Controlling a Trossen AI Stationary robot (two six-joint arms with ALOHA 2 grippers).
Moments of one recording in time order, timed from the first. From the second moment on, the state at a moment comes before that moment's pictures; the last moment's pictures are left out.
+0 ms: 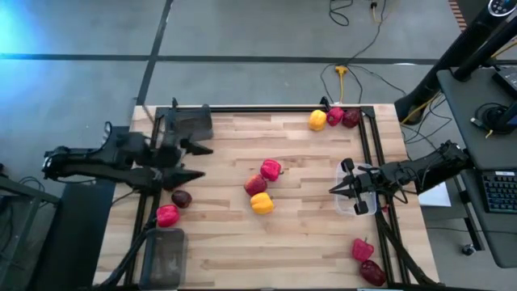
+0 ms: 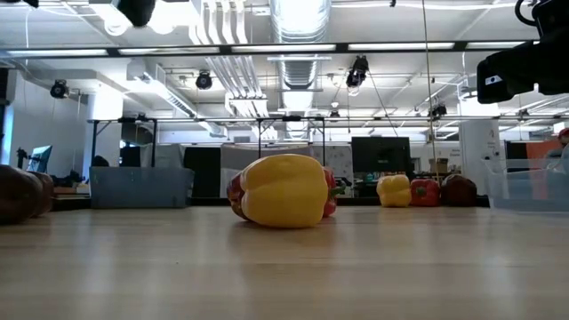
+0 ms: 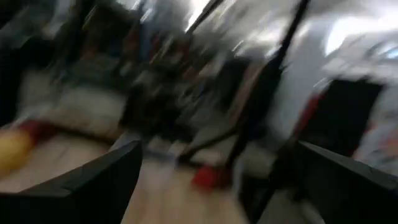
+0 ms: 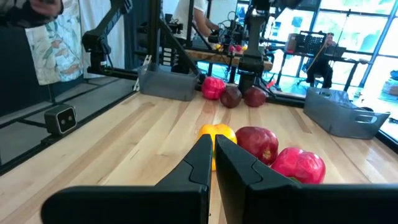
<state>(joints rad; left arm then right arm) -0.02 0.63 0.63 0.02 0.07 -0.38 0.34 0.13 0.01 0.08 0.11 -0.11</state>
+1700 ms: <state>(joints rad) 0.29 1.54 0.71 -1.28 -0.04 -0.31 0.34 0.13 0.01 0.08 0.11 -0.10</state>
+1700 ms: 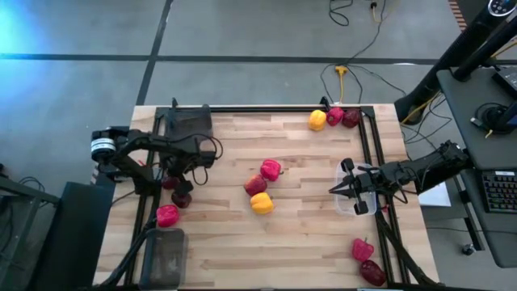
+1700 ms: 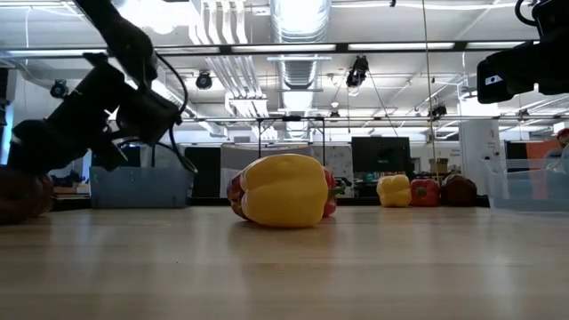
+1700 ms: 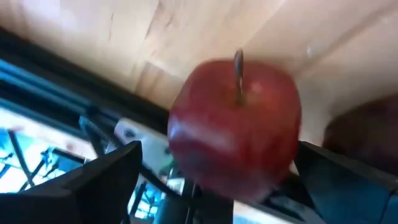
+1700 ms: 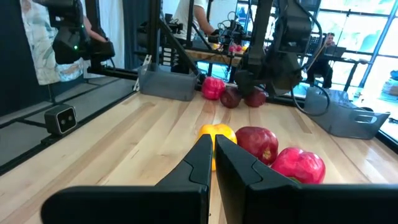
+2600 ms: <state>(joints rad) 0.26 1.35 0.86 -1.24 -0.05 -0.25 0.34 0.13 0.01 0.08 0.11 -0.10</state>
